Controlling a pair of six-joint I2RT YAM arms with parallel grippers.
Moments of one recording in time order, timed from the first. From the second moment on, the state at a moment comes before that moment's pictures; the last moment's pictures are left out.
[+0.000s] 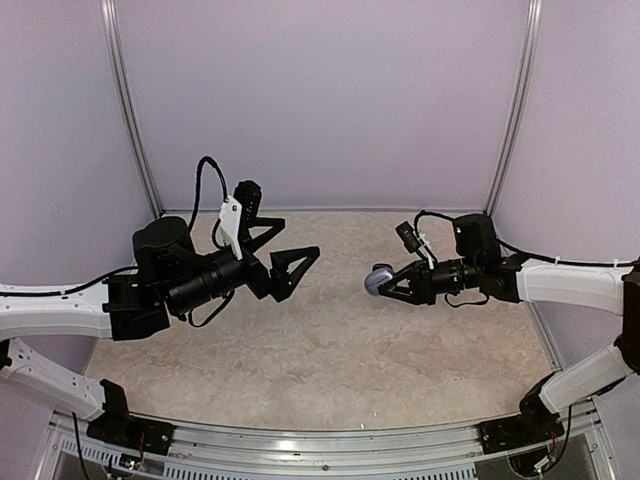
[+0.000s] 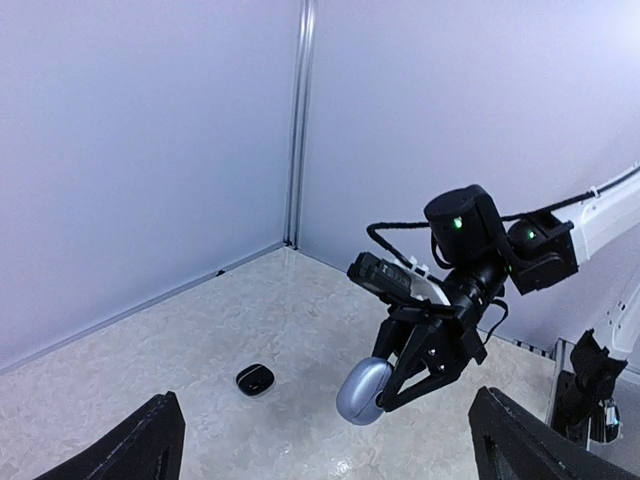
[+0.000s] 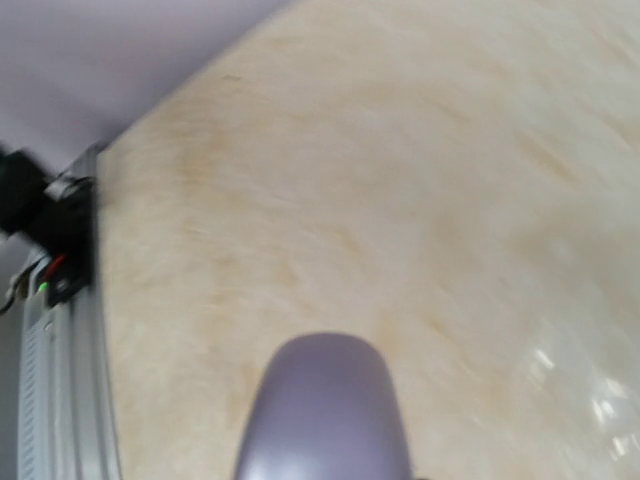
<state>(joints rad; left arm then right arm) -1.08 1.18 0.82 0.40 -0.14 -0.06 0.53 1.35 0.77 0.06 -0.79 0.11</state>
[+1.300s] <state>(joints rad) -0.99 1.13 0.72 0.40 -0.32 -0.29 0.31 2.00 0.99 0.21 -0.78 0.39</state>
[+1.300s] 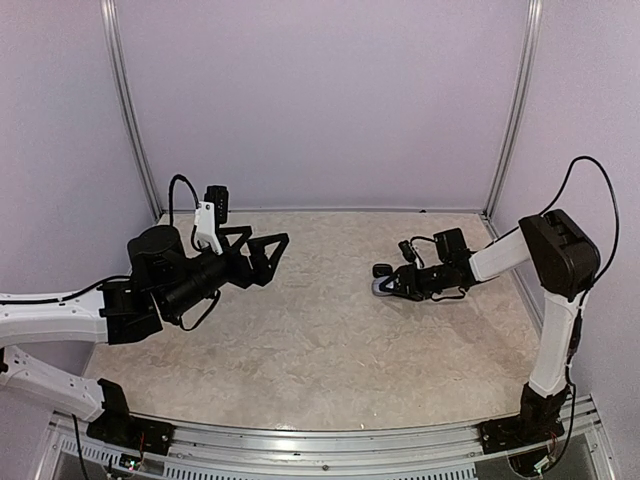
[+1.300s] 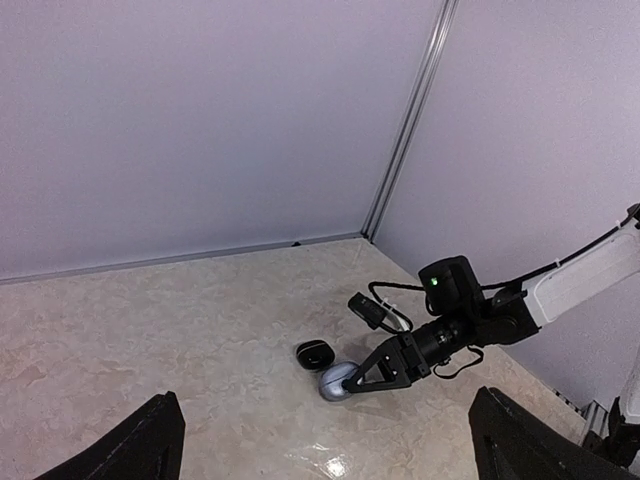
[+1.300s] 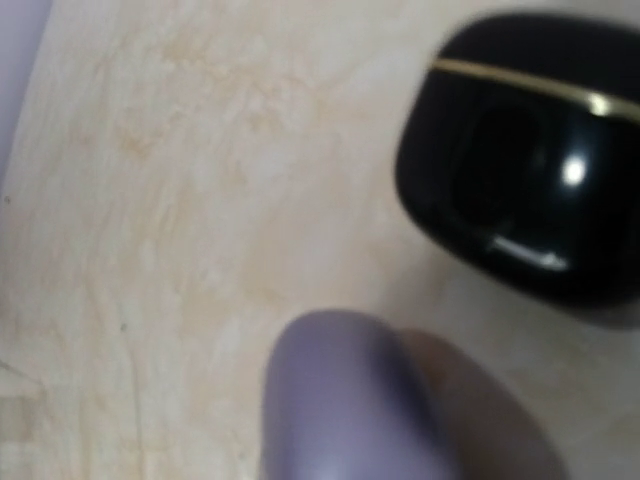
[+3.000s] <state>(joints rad) -0.65 1.41 0.85 0.03 -0.17 -0.42 0.21 1.22 0.62 0.10 -0.49 0.19</state>
